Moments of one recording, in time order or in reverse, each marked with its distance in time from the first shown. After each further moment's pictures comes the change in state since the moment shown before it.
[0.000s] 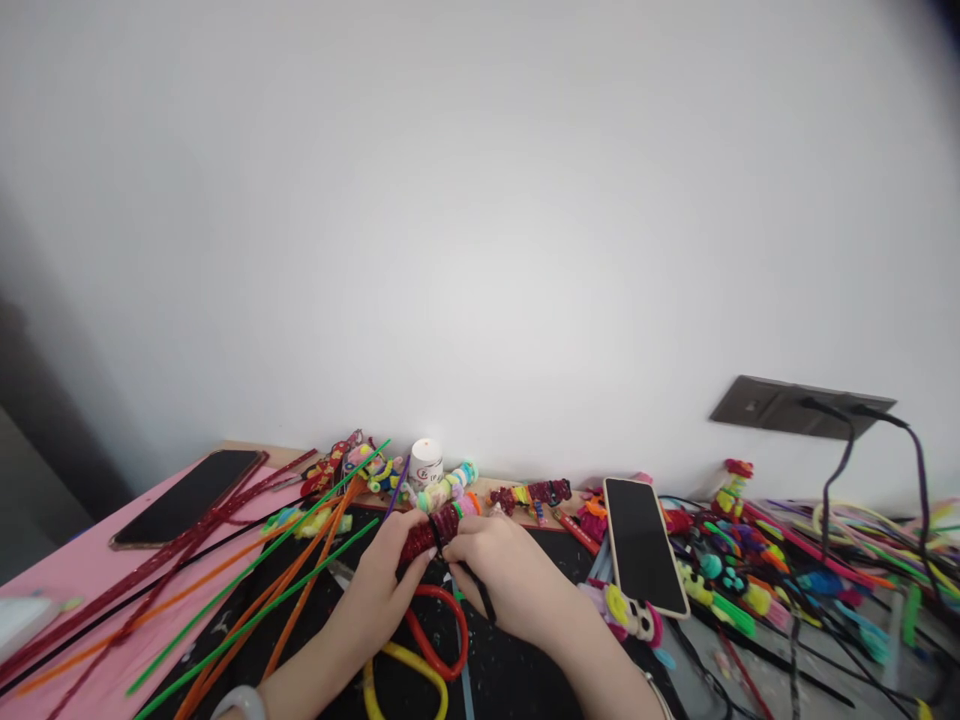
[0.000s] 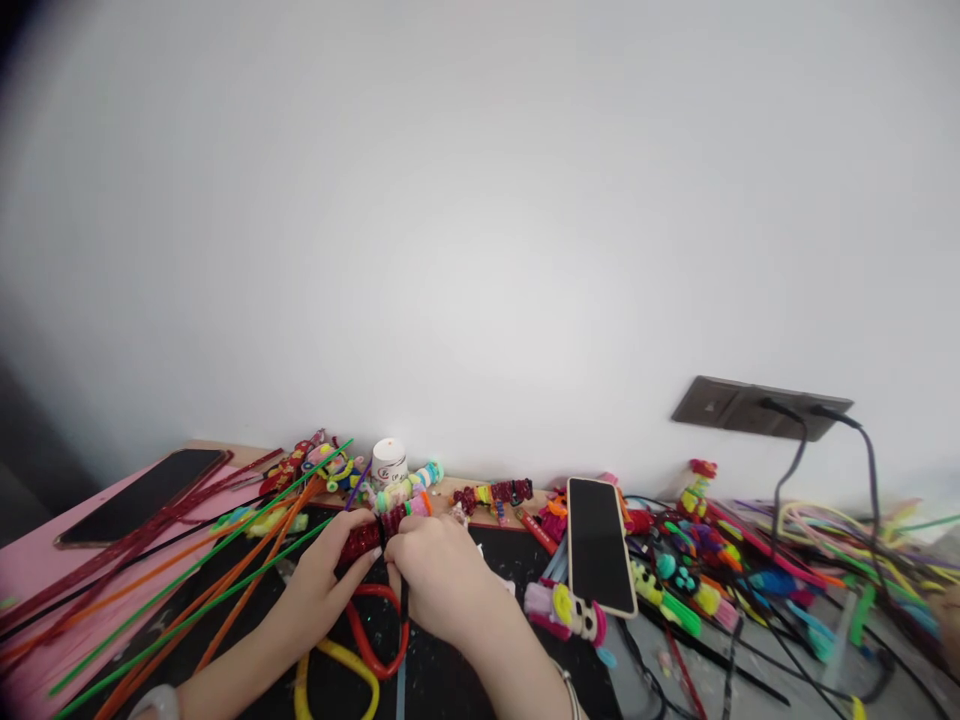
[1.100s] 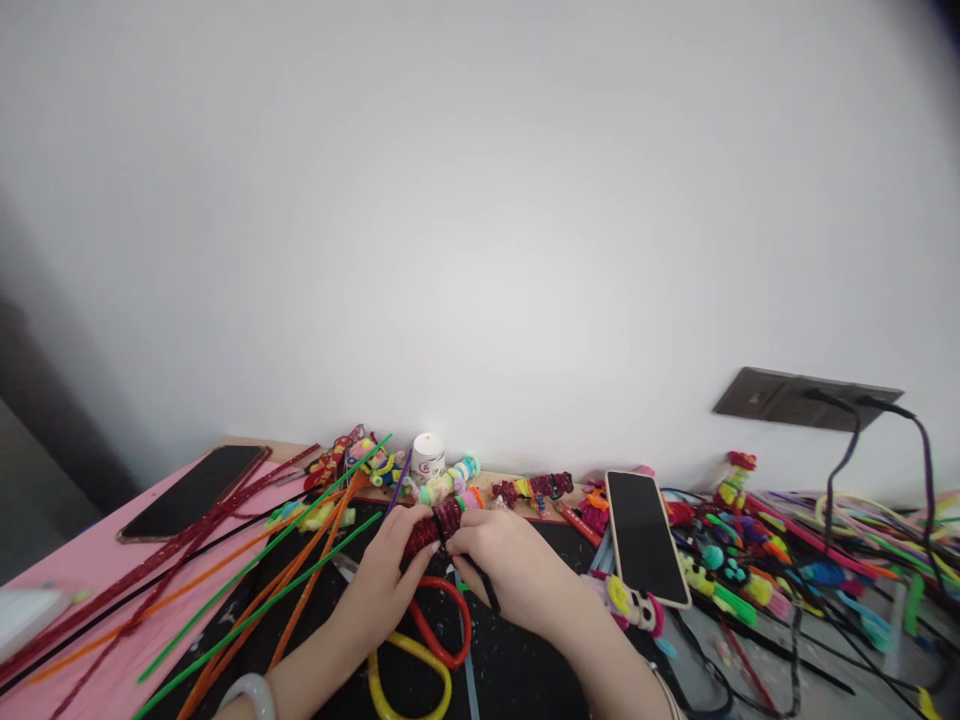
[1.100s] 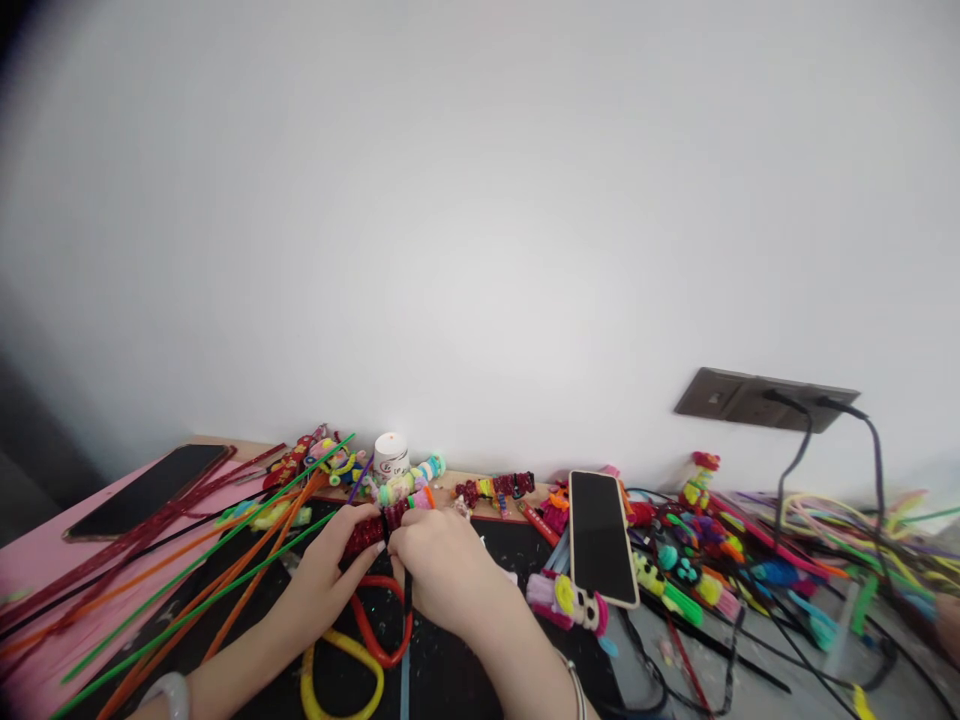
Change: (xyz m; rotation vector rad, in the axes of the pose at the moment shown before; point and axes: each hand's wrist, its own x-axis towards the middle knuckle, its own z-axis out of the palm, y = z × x) left_hand 0.000 0.000 0.000 0.002 -0.021 -0.005; right_hand -0.001 -0.002 -0.006 0.001 -0.039 0.011
